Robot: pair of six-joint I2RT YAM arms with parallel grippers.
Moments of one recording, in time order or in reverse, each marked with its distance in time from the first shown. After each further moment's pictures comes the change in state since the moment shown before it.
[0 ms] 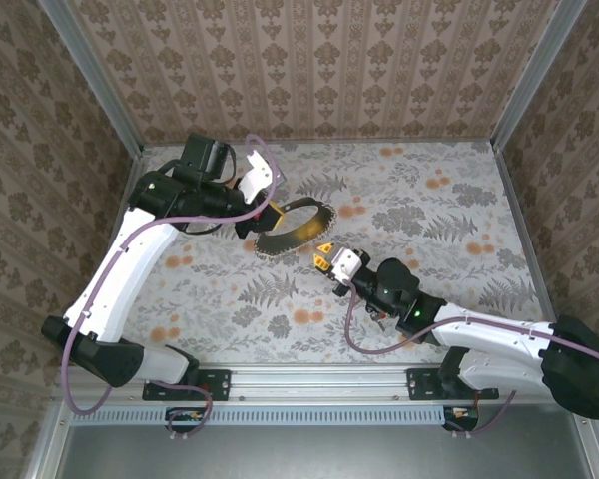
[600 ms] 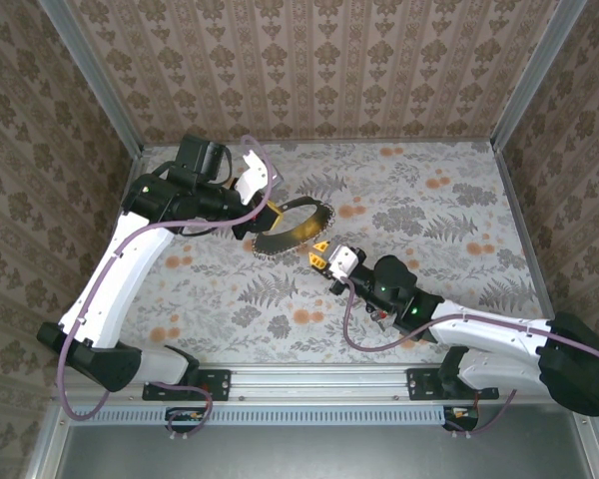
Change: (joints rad) left arm 0.000 -0.026 0.000 0.000 -0.007 0.000; right arm 0.006 0.026 0.035 0.001 -0.031 0.020
